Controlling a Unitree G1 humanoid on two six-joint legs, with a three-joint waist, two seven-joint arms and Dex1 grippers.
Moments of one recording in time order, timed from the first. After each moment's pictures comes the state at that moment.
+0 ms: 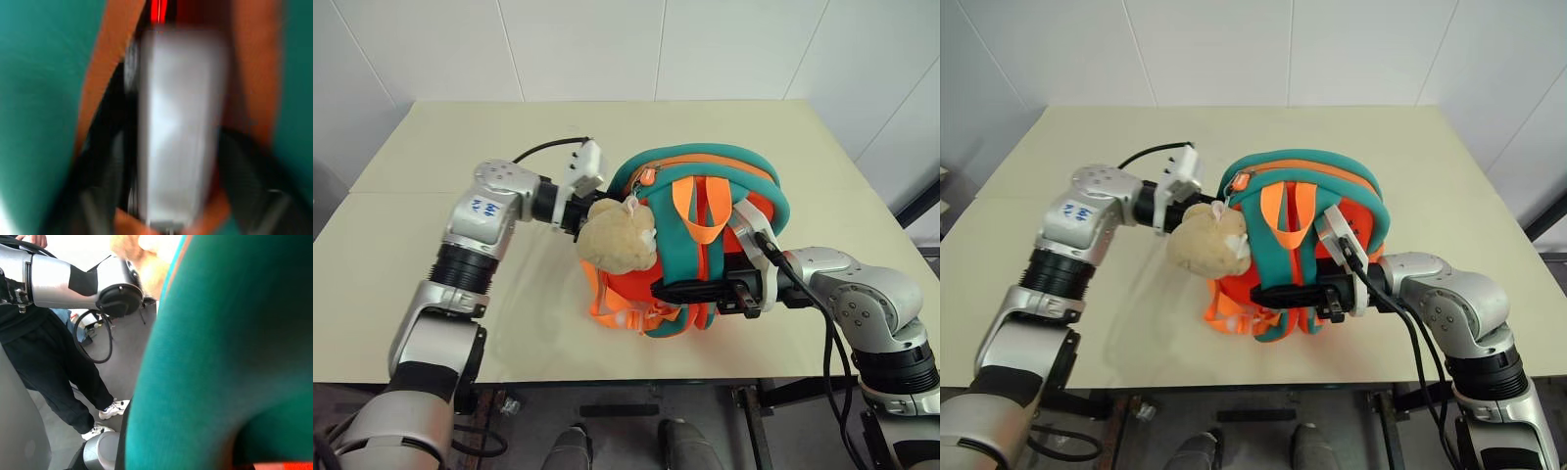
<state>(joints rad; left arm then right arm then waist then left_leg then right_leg) -1.06 0.58 -0.17 0.36 -0.31 0.40 -1.41 -0.60 -0.65 0.03 -0.31 0.89 0.92 1.12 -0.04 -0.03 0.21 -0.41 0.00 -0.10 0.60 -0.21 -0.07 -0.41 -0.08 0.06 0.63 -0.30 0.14</state>
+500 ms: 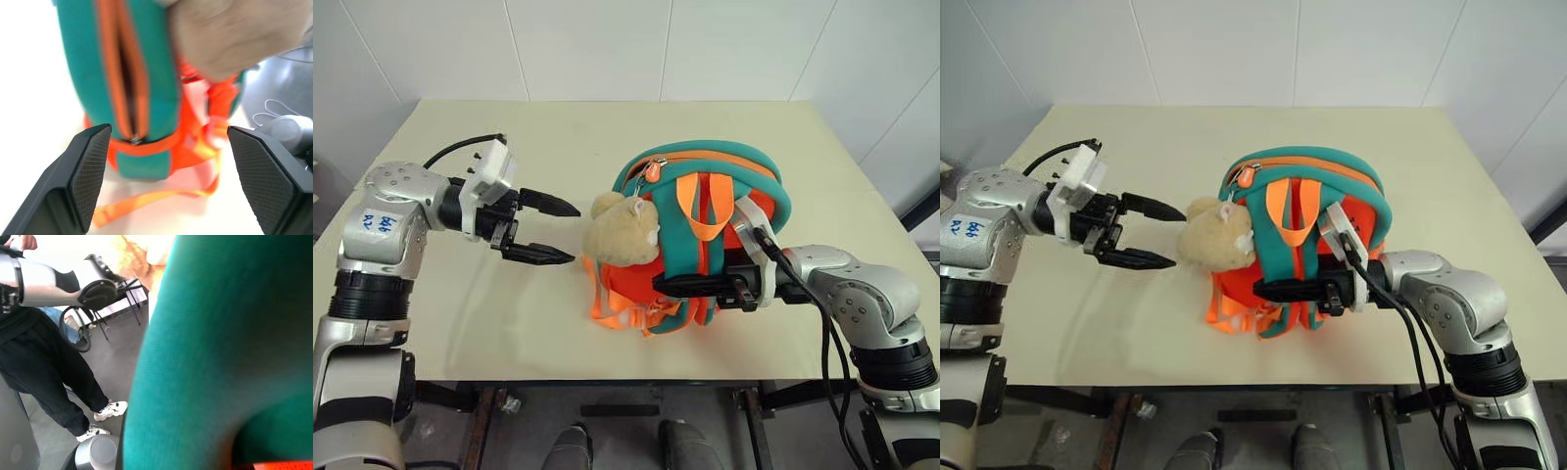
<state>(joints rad) -0.85 0.82 0.00 0.11 -0.48 0.46 -1.50 -0.61 -0.65 0.04 -0.26 0.86 0.89 1.12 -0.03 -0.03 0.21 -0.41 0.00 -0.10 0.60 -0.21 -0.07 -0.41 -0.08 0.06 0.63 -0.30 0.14</state>
